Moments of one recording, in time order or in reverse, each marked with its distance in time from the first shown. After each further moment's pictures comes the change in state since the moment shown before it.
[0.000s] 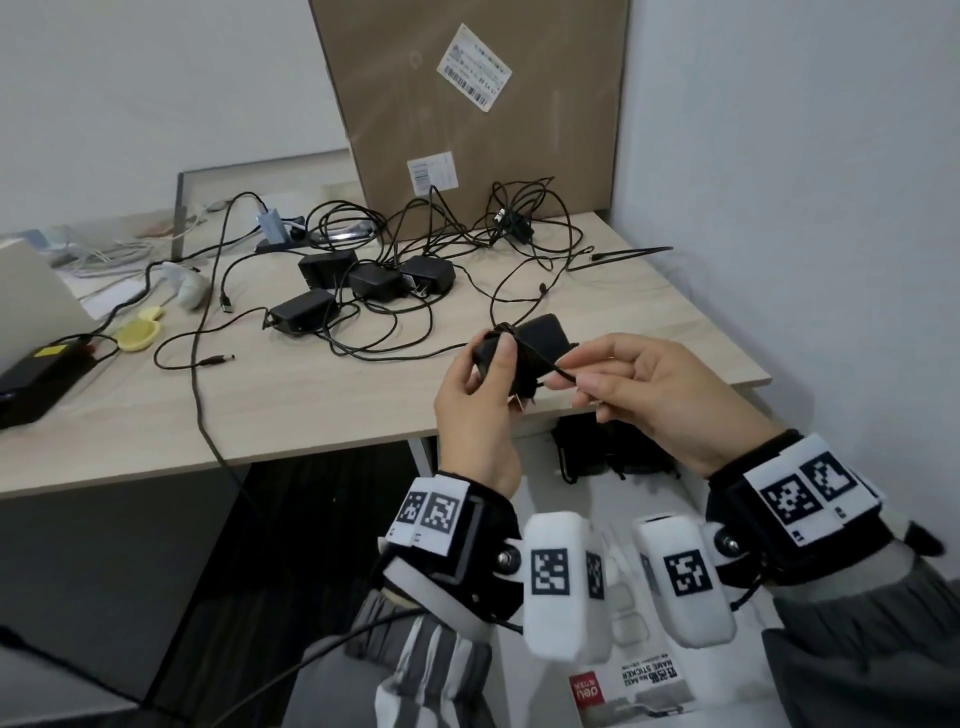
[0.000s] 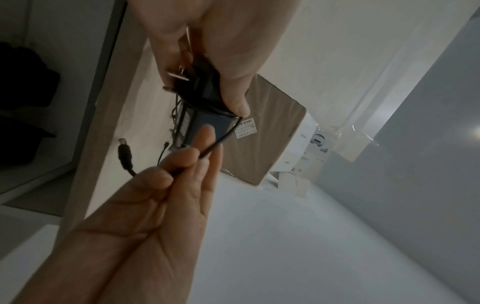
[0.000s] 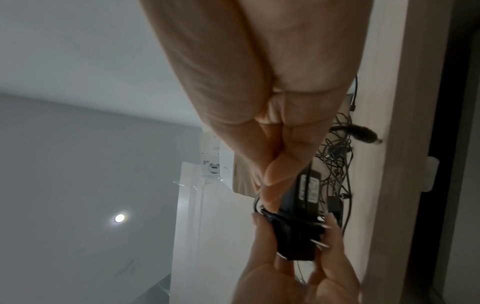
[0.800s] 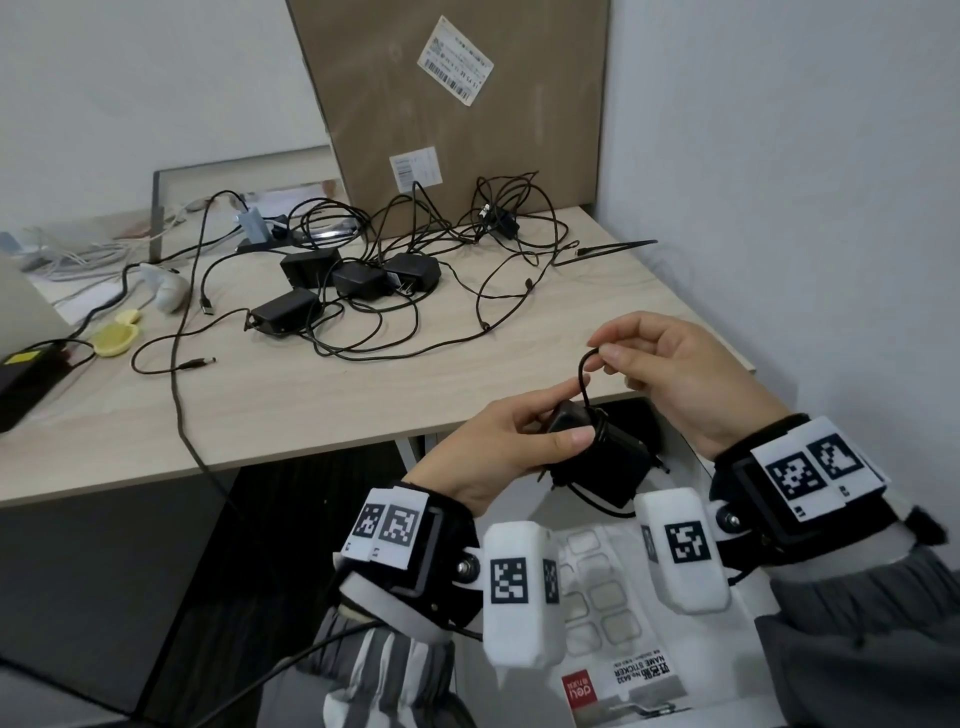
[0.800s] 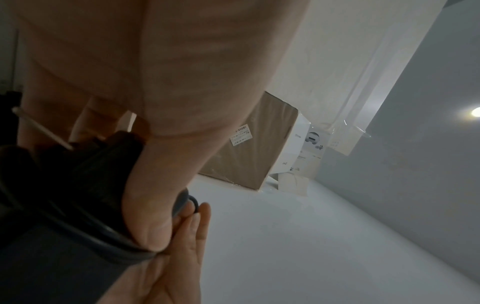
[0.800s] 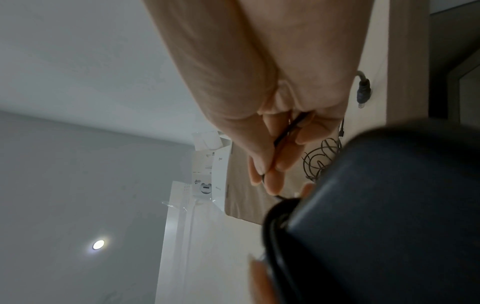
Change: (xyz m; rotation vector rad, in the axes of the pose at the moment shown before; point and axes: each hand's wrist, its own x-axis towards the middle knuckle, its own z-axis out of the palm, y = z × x) left_hand -0.008 0.009 -0.015 0.407 -0.763 -0.341; right_hand 0.003 0.002 -0.023 -0.107 0.174 -0.043
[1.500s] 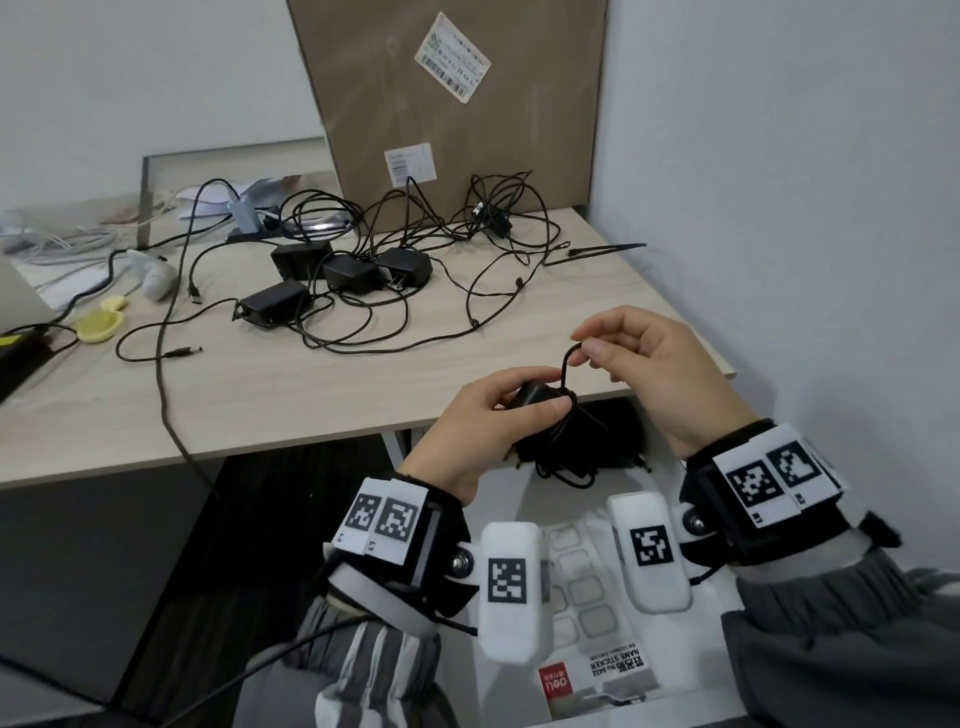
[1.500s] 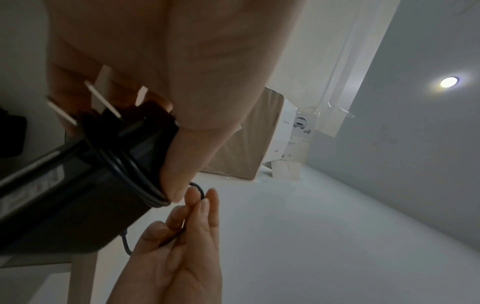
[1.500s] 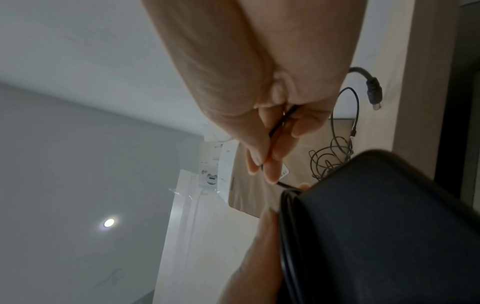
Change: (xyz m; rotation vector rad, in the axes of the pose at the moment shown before) left_hand 0.005 0.003 0.005 0.088 0.289 0.063; right_hand -0.003 -0.005 0.006 -0.079 0.053 -0.101
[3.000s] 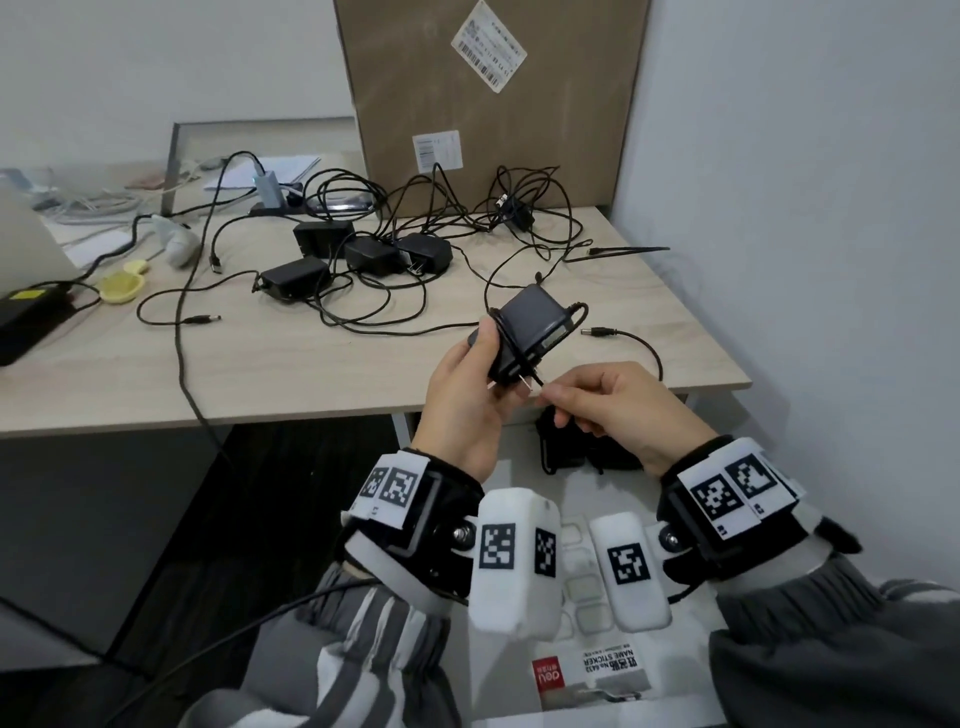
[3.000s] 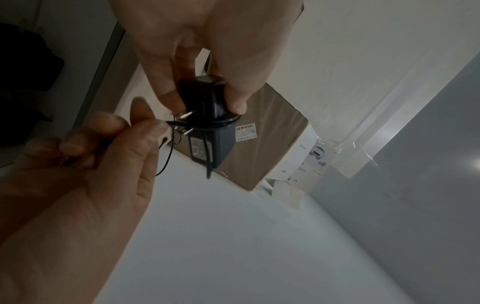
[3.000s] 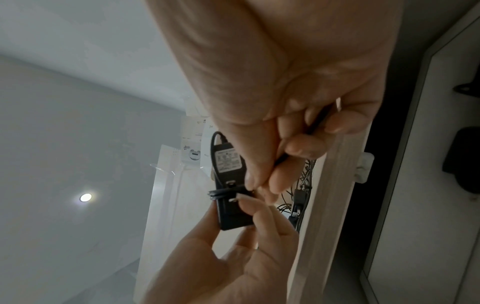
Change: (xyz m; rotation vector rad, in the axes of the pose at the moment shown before) left_hand 0.007 0.004 -0.002 -0.583 0.376 0.002; right_hand -0.005 0.016 0.027 -0.088 -0.198 0.271
